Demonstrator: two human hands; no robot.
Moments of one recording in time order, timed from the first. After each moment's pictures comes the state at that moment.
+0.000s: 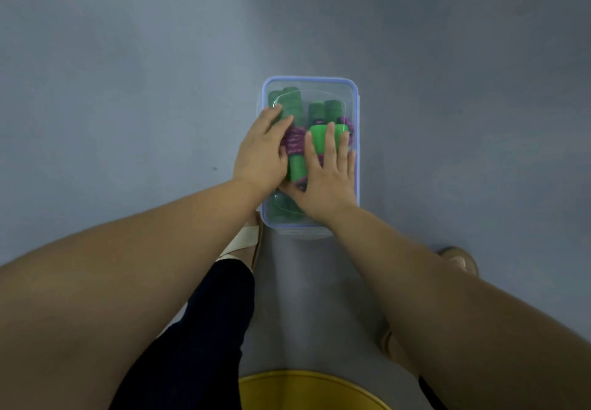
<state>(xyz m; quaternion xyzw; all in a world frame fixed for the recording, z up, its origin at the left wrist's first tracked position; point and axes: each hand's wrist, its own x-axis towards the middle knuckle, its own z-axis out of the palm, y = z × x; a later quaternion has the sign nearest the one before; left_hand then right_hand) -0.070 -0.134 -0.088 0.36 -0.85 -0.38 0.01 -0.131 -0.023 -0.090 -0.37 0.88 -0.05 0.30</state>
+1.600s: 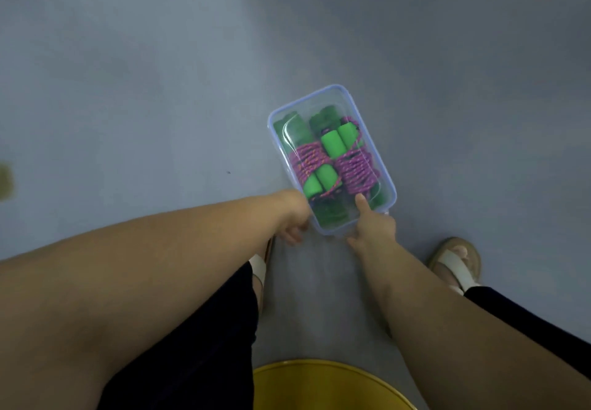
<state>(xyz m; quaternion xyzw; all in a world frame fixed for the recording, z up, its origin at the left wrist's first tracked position) -0.061 -0.084 -0.051 0.46 -0.59 -0.50 -0.44 -0.114 0.047 -0.092 0.36 0.72 -0.49 0.33</state>
